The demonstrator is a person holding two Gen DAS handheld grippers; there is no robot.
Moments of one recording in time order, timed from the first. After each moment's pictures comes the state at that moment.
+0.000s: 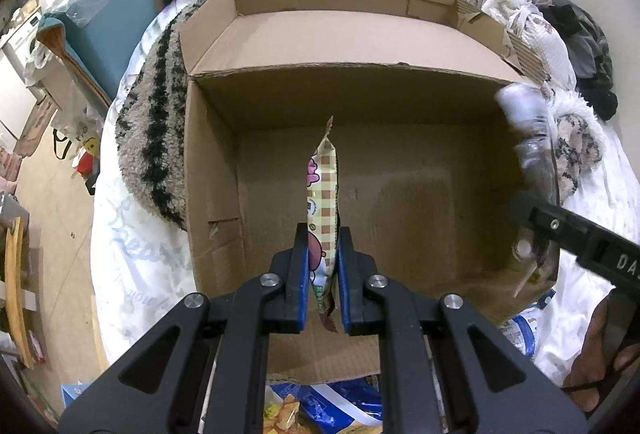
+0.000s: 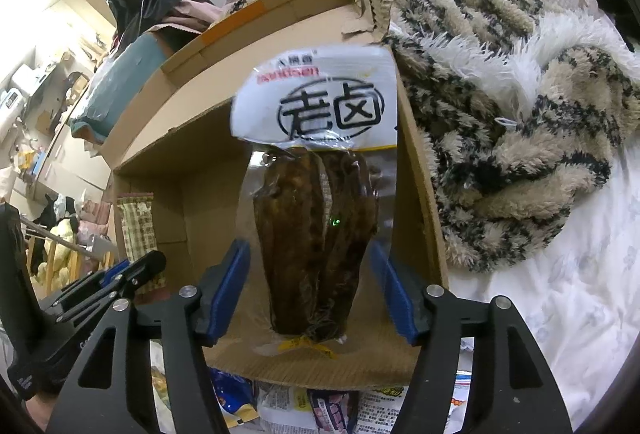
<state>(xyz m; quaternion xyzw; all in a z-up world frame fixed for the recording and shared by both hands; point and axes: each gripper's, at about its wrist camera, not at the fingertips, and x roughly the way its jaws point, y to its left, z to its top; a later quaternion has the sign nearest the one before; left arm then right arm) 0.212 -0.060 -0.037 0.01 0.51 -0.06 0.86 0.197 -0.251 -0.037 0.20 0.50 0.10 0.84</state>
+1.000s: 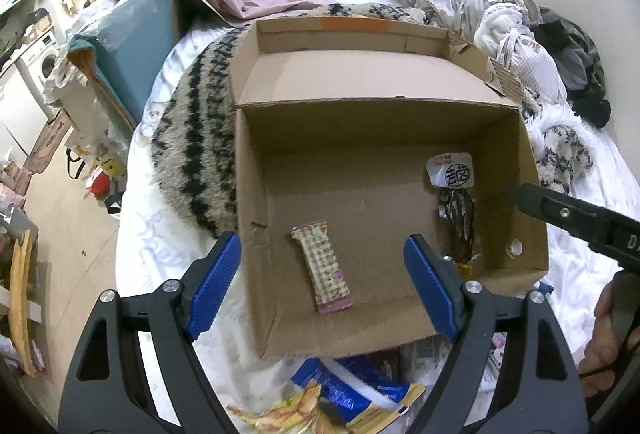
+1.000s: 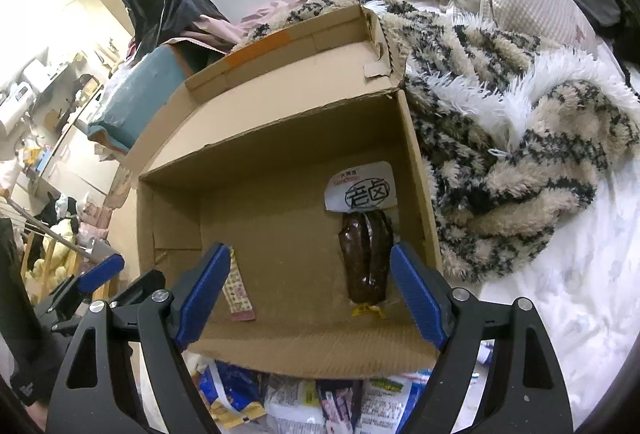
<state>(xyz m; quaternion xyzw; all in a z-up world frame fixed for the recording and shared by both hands) 0.178 -0.043 -0.005 0.02 0.45 -0.05 0.89 0.179 -0.249 -0.007 0.18 0.46 0.11 0.86</state>
